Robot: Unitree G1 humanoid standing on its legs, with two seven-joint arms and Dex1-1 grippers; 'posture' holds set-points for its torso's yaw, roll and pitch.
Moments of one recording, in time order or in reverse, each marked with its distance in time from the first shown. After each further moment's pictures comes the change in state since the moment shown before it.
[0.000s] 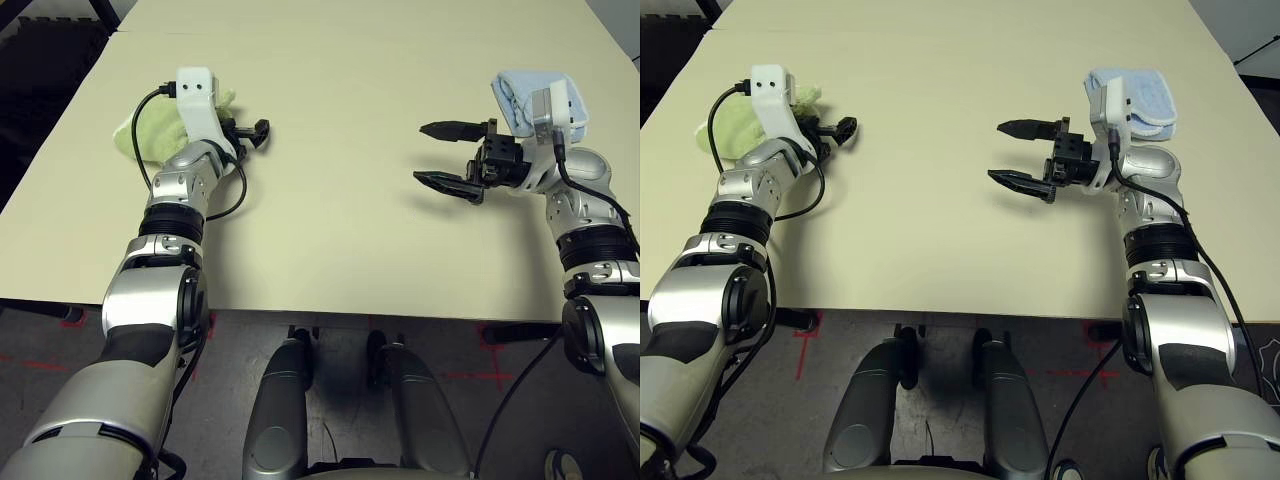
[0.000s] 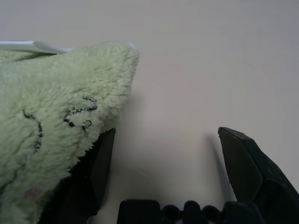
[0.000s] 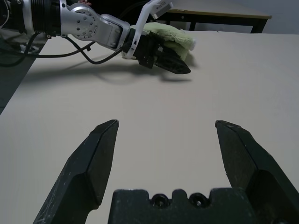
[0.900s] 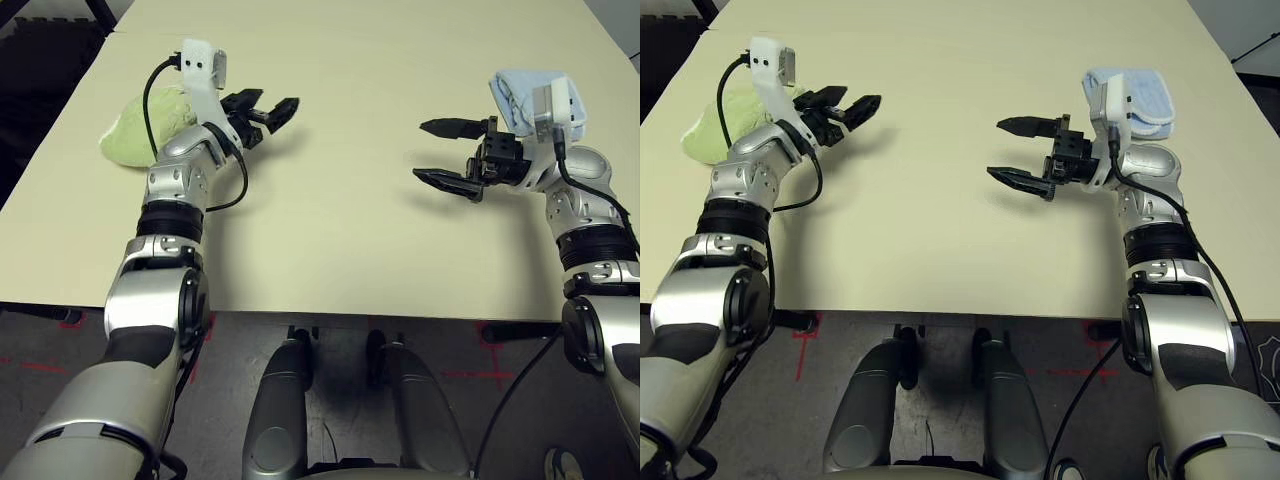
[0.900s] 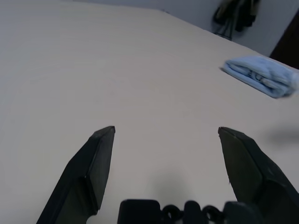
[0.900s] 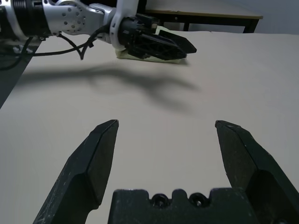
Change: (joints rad) left arm 0.165 -0.002 -0.036 -0.441 -0.111 0.054 -0.545; right arm 0.000 0.004 0.000 -0.006 0.006 0.006 -0.020
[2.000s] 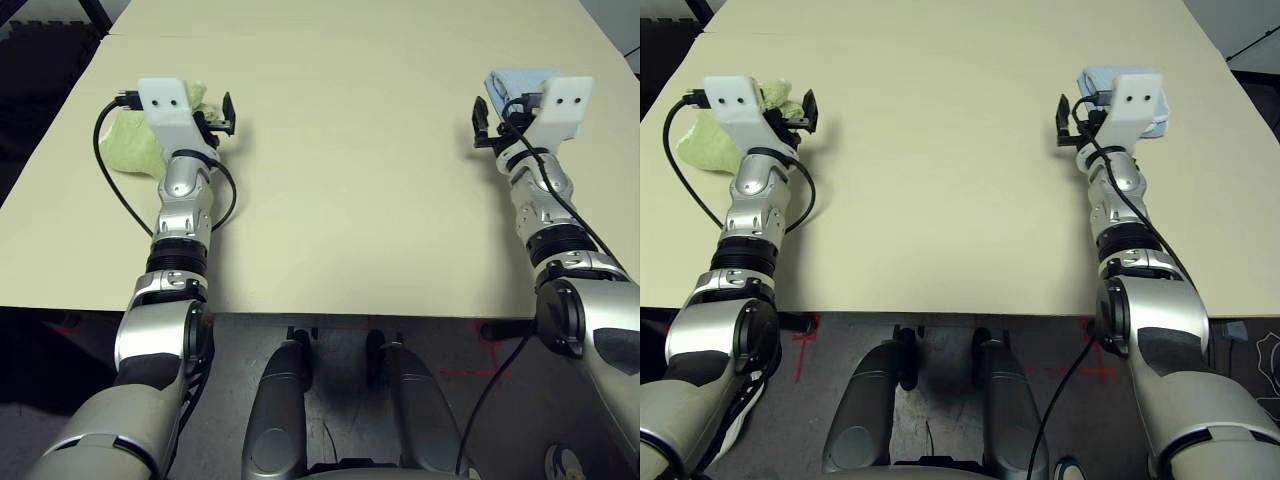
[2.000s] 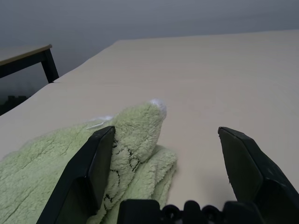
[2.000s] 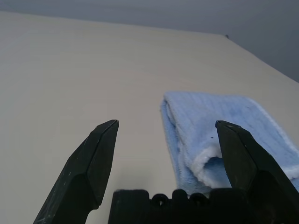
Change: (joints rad) left arm 0.040 -0.011 0.107 0.296 0.208 -0.511 0.734; right arm -0.075 0.060 -0.132 0.365 -0.183 -0.181 -1.257
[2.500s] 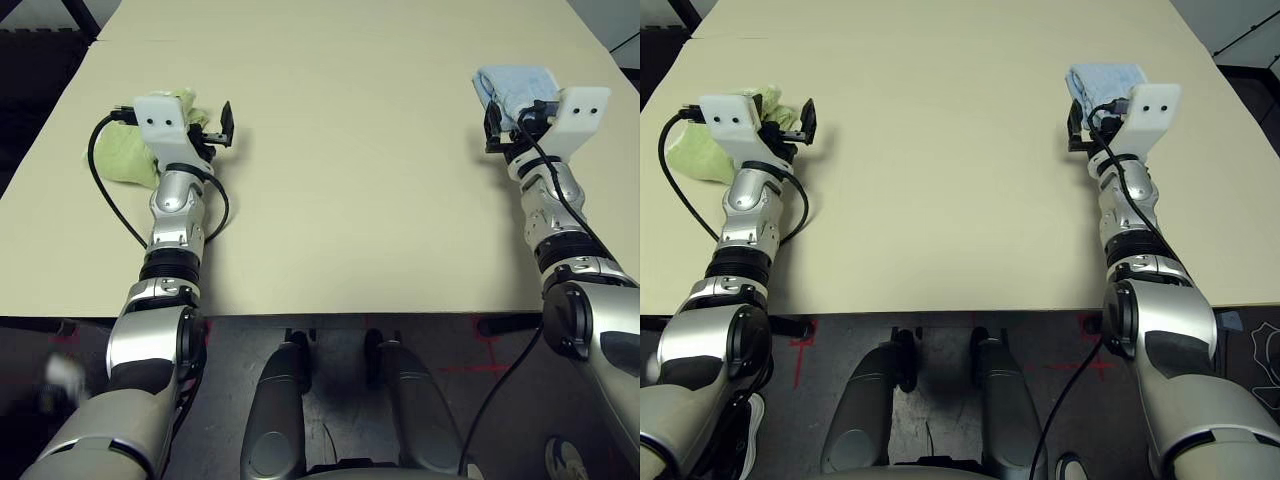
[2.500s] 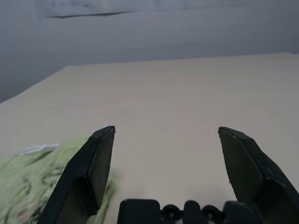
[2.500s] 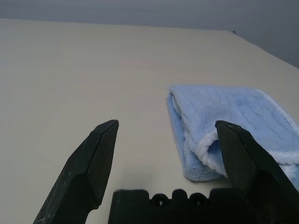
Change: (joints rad) left arm 0.030 -0.036 -0.007 -0.062 -0.081 -0.100 -0.235; right arm 0.008 0.030 -0.033 0.017 0.018 -0.025 0.061
